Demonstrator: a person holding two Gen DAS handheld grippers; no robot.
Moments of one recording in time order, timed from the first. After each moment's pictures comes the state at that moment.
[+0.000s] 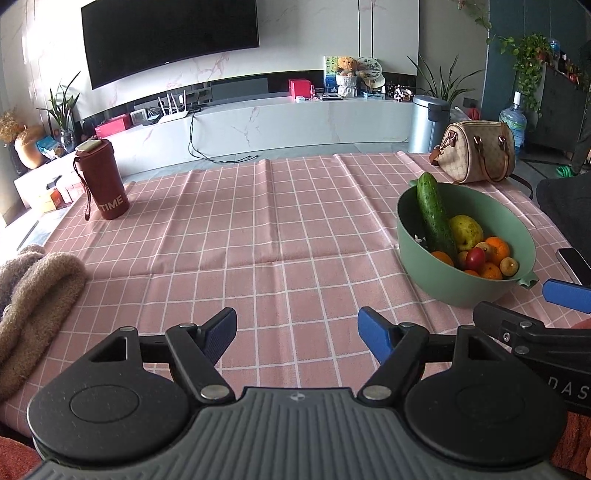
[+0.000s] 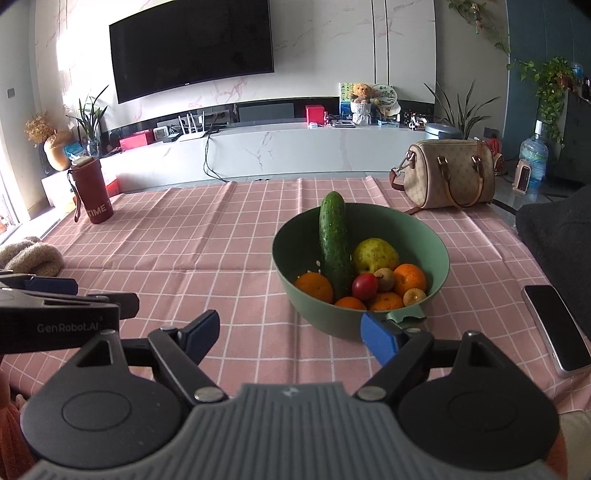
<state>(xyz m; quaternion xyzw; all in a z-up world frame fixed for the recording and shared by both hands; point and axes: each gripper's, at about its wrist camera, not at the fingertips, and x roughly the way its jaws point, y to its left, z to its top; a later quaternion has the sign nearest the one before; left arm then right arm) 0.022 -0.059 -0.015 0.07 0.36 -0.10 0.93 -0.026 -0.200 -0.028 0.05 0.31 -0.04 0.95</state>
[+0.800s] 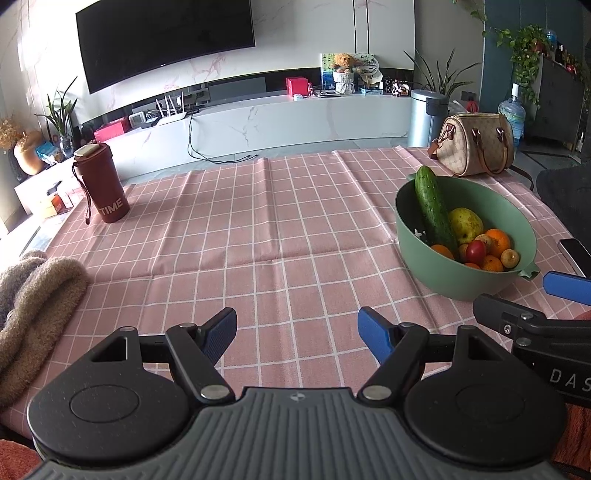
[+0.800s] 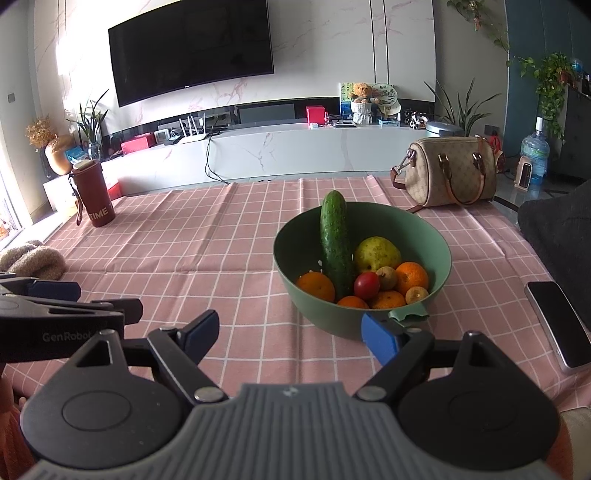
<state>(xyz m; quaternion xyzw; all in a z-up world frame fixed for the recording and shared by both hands) 0.023 -0.061 -0.016 0.08 0.36 -0.10 0.92 -0.027 -0.202 -0.030 0.05 0.30 -0.04 0.95</state>
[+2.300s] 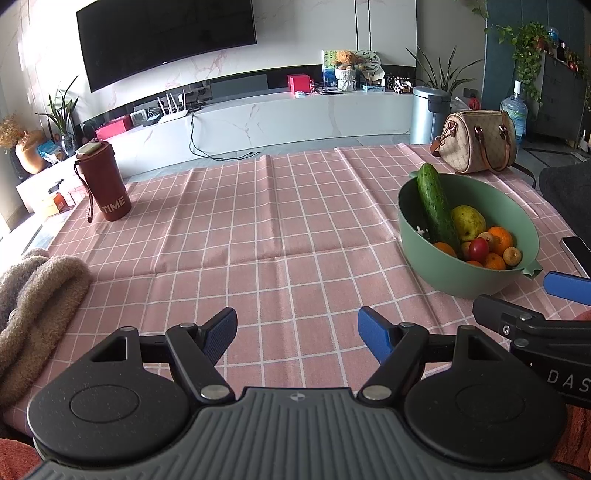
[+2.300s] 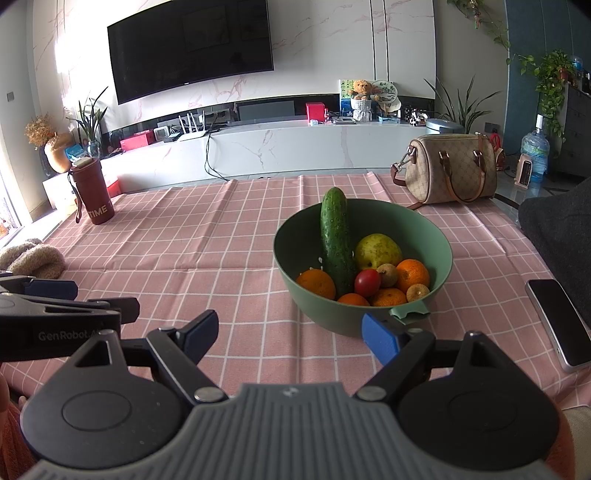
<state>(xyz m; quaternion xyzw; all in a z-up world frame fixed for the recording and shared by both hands) 0.023 -0.057 -0.016 0.08 0.36 -0.10 0.92 -0.026 -0.202 -0.031 0.05 0.31 -0.04 0.95</state>
